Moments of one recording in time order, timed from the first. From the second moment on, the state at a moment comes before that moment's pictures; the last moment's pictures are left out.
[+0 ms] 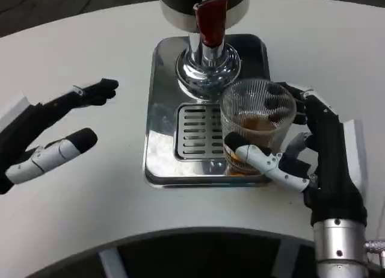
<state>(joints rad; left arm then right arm) -0.35 0.66 0.27 0.37 -0.03 -0.68 -0.59 -0.14 0.03 0.16 -0.23 -0.48 -0.03 -0.34</state>
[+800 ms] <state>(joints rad) -0.20 0.77 0.23 0.06 0.12 -0.59 -0.53 -0.05 0.03 0.21 -0.42 -0.49 -0.02 -0.21</state>
